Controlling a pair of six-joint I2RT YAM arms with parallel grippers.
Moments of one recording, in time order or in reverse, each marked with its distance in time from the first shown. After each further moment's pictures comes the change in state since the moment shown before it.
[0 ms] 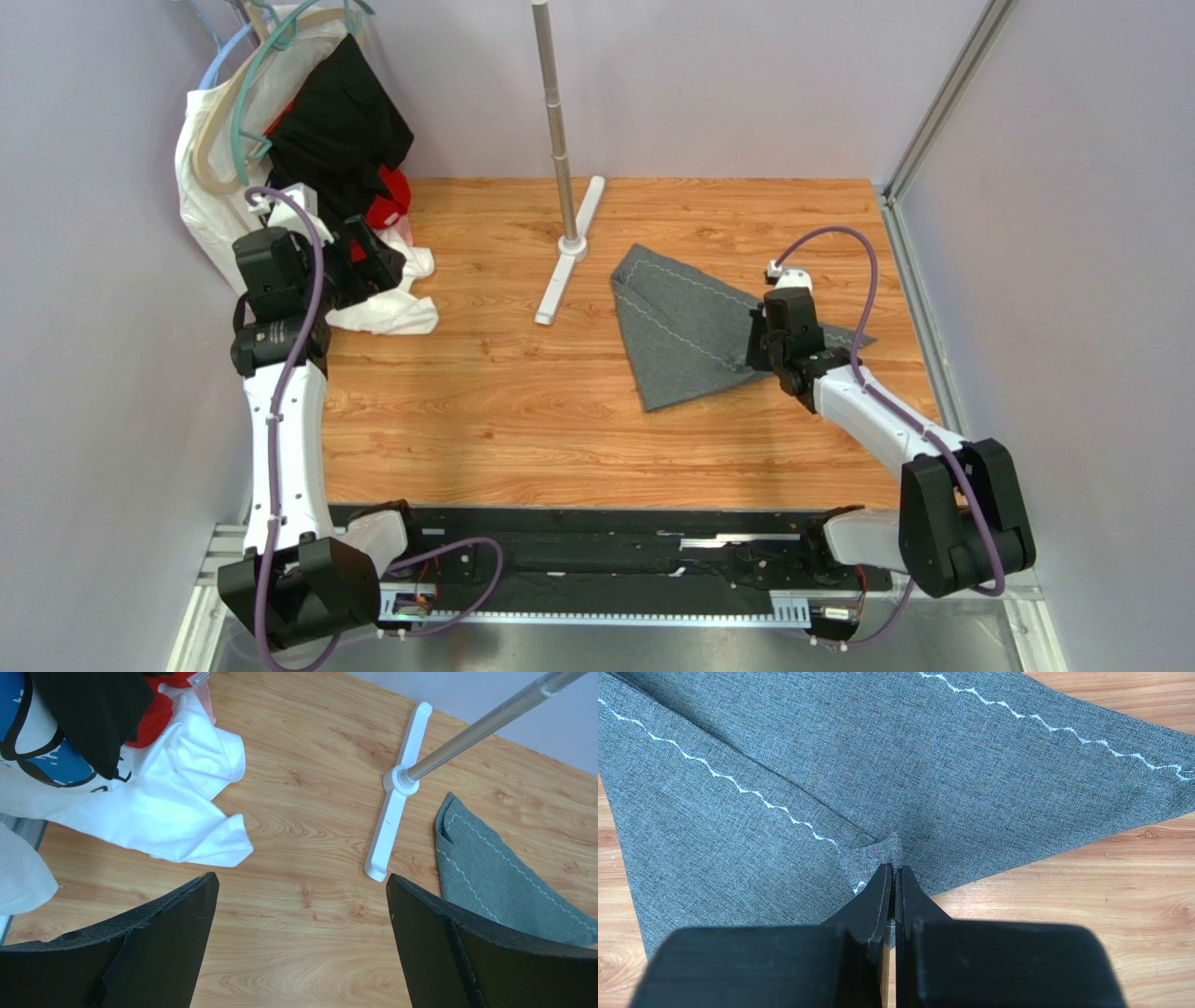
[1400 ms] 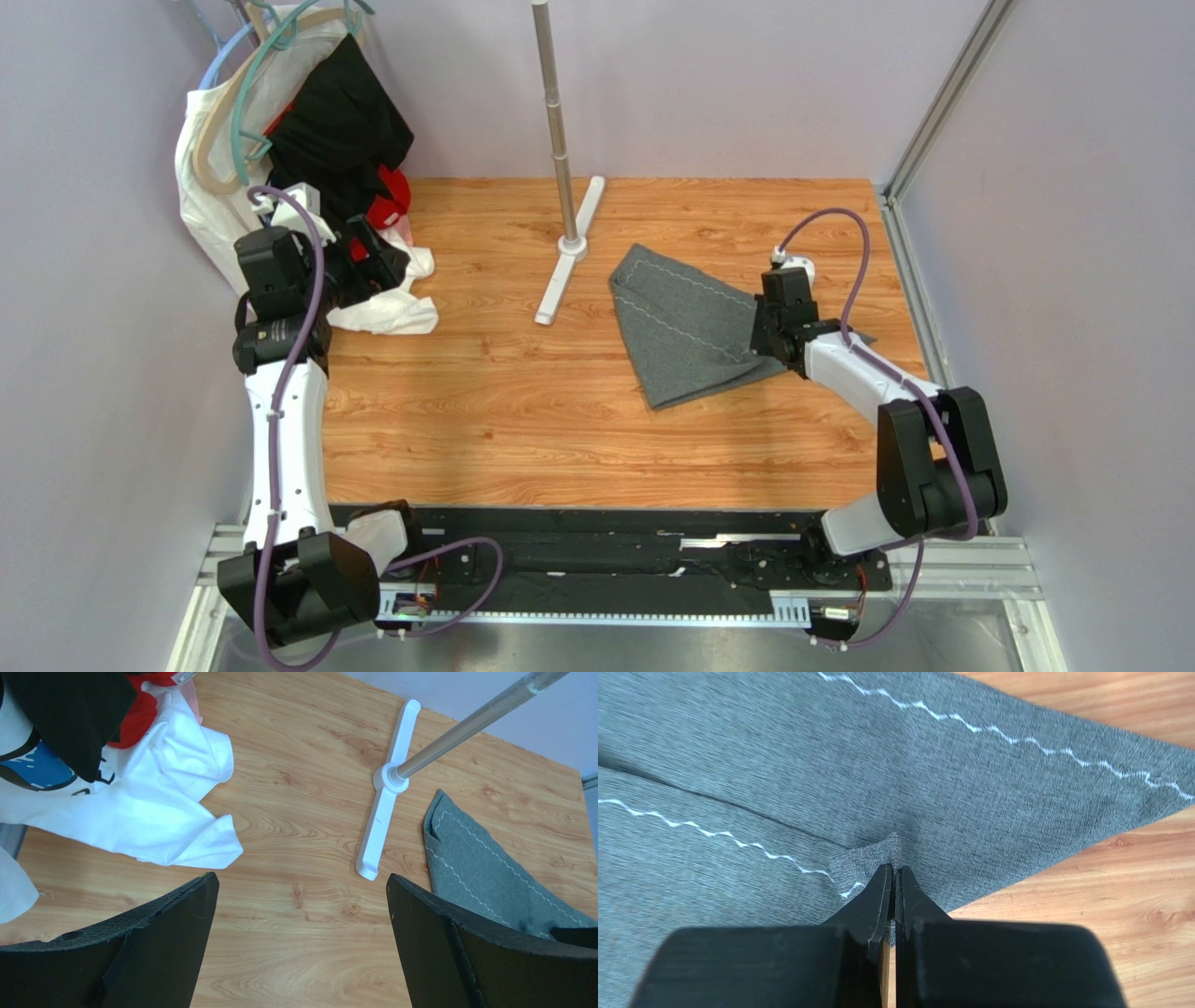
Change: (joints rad) left arm 0.000 0.010 -0.010 0.023 0.037 -0.012; right arm -0.061 0.194 0.127 -0.052 0.058 0.020
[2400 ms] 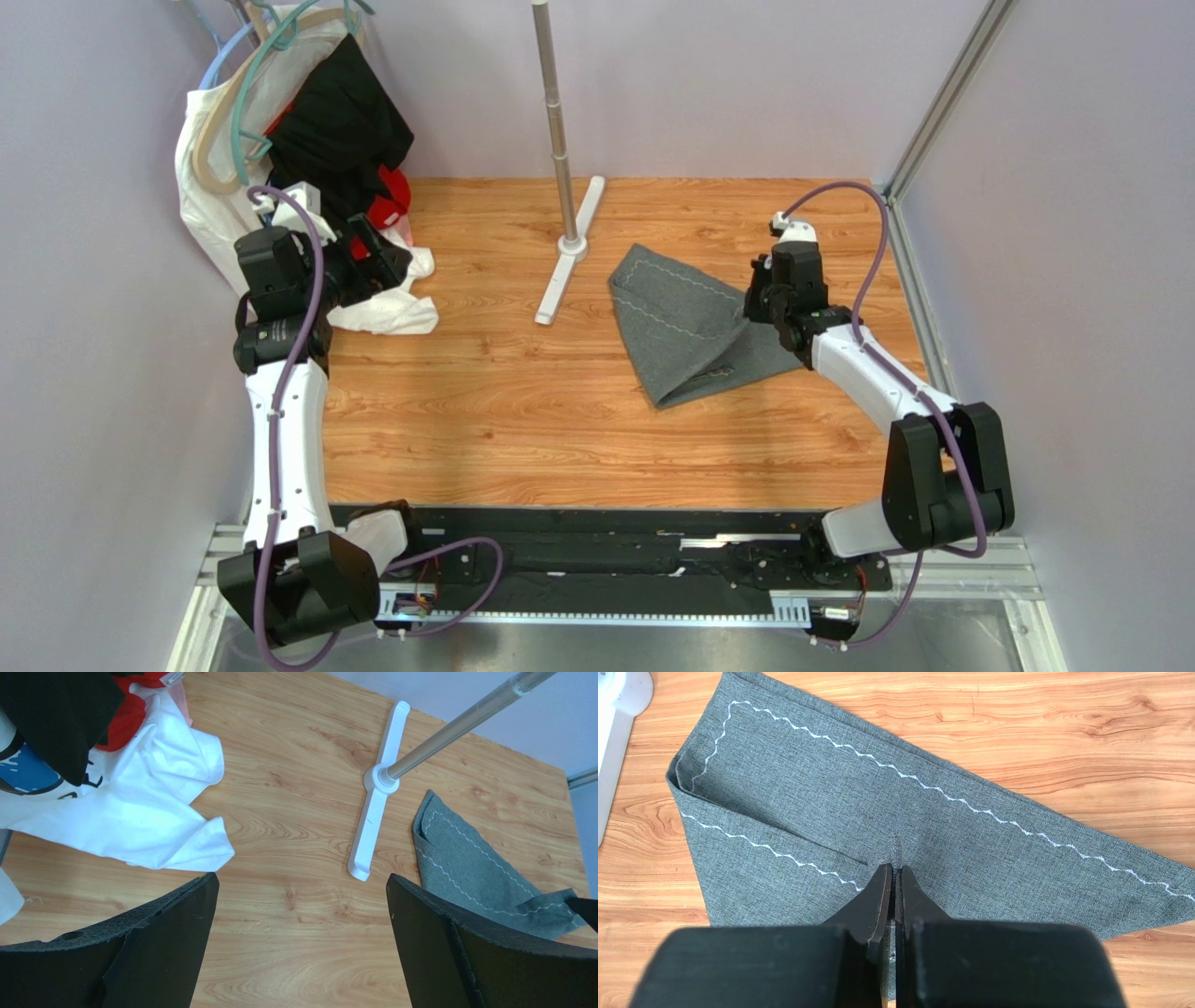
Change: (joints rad) left arm 0.000 0.001 -0.004 0.016 0.022 -0.014; right arm 0.000 -0.049 0.097 0.101 -0.134 -0.022
